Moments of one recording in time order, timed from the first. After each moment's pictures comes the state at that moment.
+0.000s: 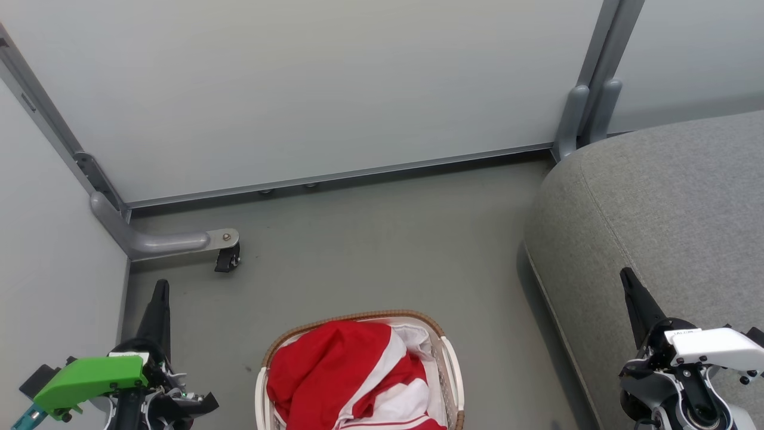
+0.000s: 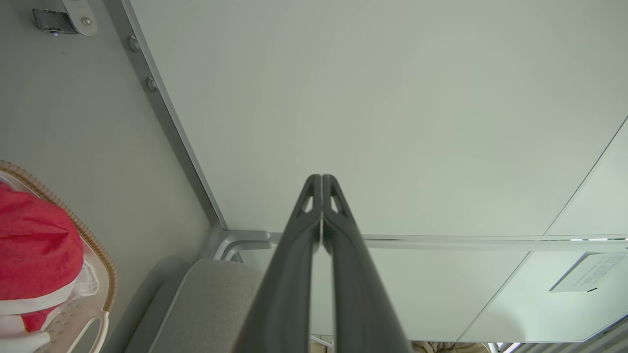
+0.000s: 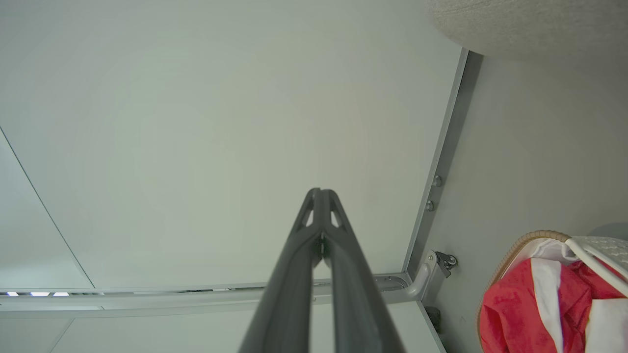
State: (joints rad) left arm -0.11 0.00 0.18 0.25 -1.55 -0.13 0.17; right arm -0.11 0.00 -0.18 0.25 1.55 0.13 0.17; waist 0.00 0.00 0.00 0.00
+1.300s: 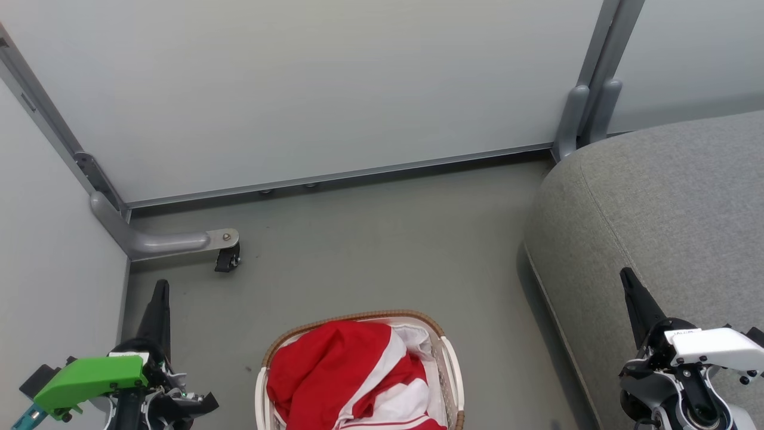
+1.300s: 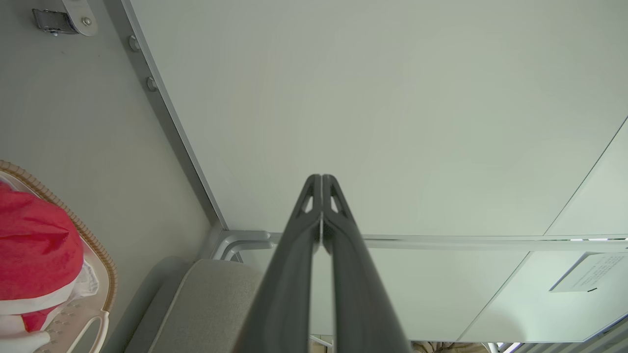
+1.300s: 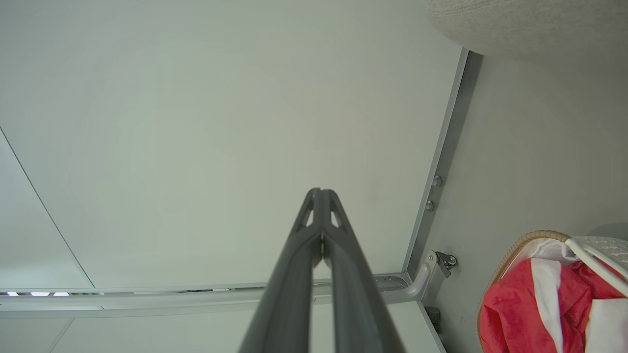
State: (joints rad) left arm -0.11 0.00 0.18 0.25 -1.55 -0.13 0.17; right arm -0.11 0.00 -0.18 0.25 1.55 0.13 0.17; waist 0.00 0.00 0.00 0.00
